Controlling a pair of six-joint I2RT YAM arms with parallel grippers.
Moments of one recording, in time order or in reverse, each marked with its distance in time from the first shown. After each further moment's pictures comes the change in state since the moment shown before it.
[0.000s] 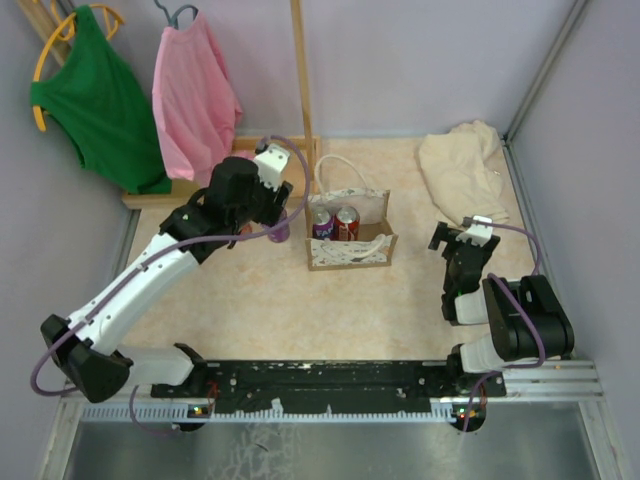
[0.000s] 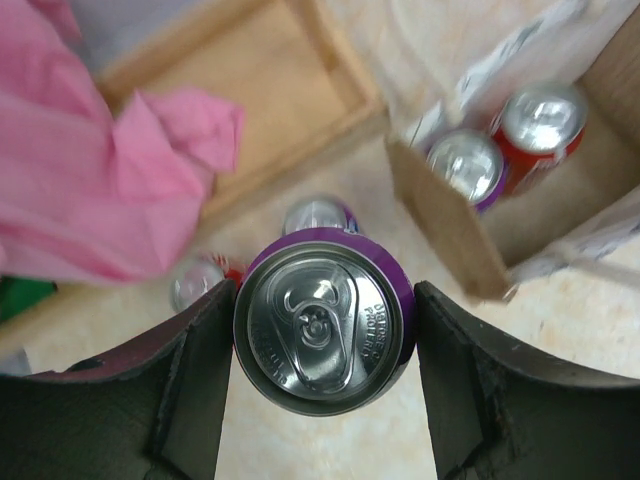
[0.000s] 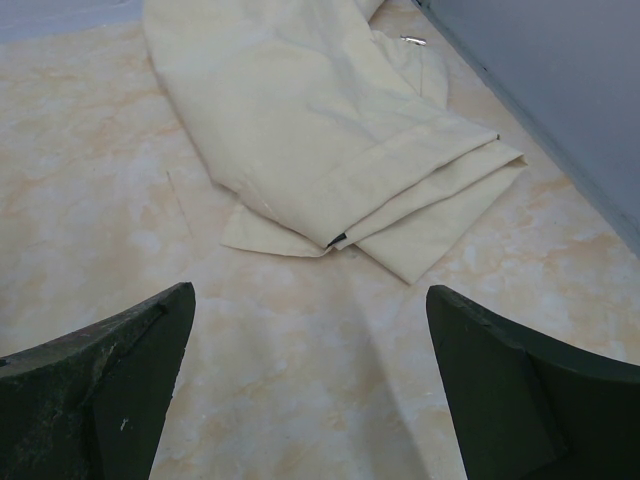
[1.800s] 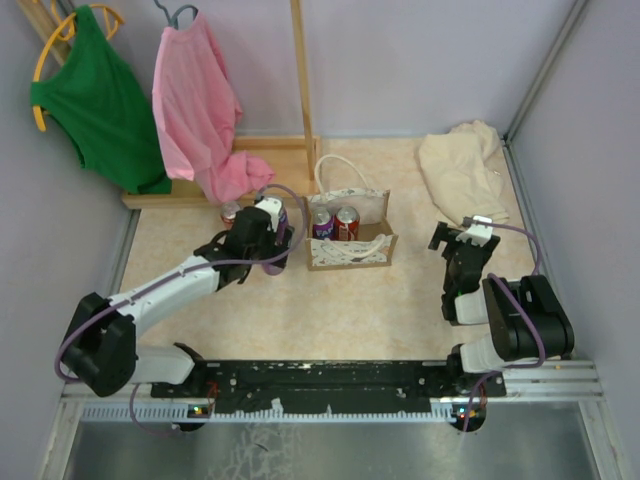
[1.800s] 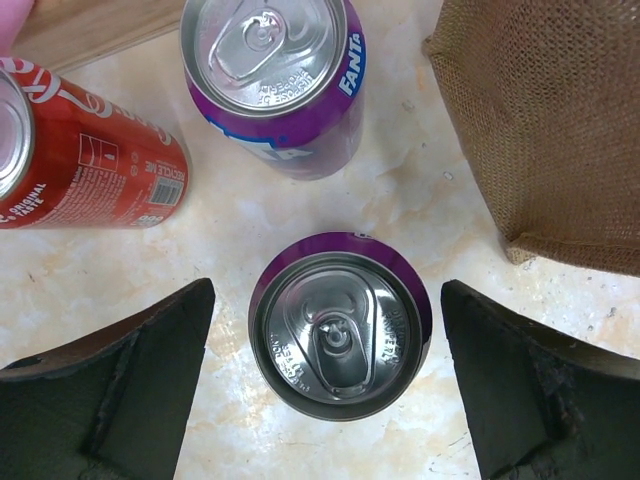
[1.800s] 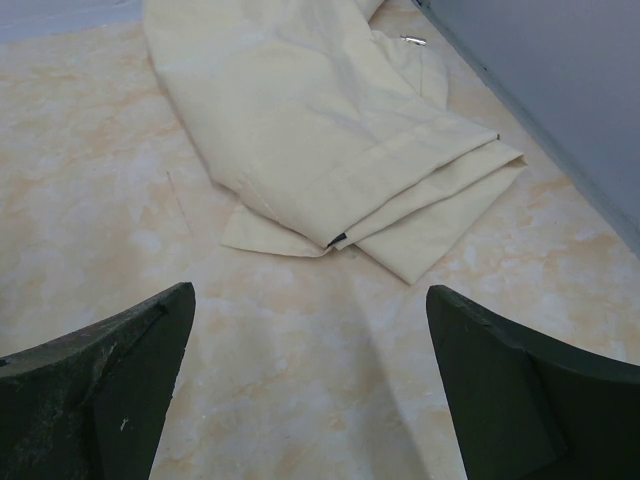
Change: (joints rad) left arm 0.068 0.033 -0.588 0.377 -0.008 -0.260; right arm 0.000 0.000 0.000 0.000 0.000 0.000
